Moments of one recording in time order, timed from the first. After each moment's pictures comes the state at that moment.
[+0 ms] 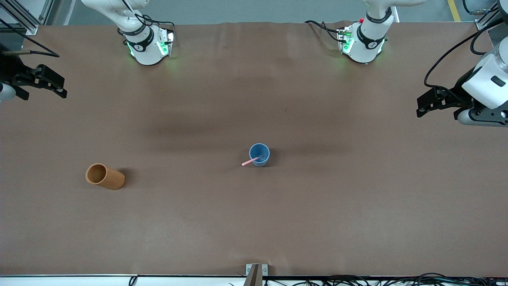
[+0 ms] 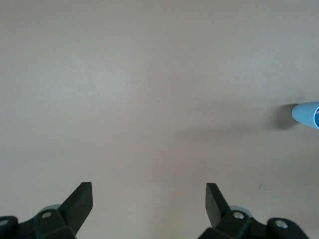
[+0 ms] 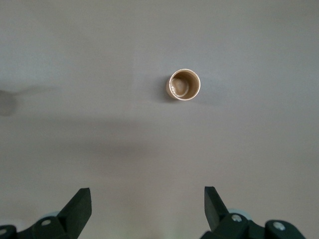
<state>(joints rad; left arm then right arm) -0.06 0.09 -0.08 -1.45 -0.01 1.55 -0.04 -0.04 -0.05 0.04 -1.54 -0.02 1.50 -0.09</state>
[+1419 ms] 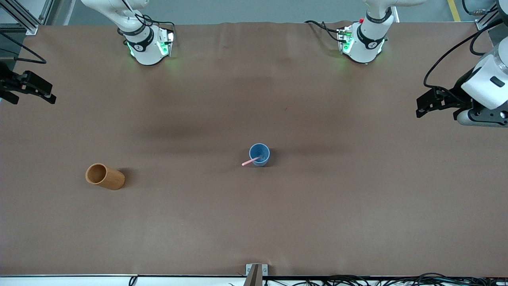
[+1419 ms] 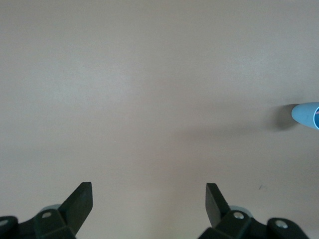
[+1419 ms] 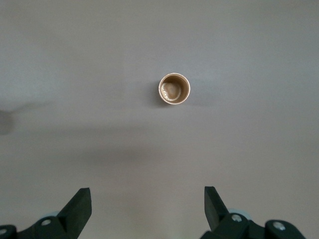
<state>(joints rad) -0.06 0.09 -0.08 -1.45 -0.01 1.55 -0.04 -0.02 -0.03 -0.01 -1.53 -0.01 1.51 -0.01</state>
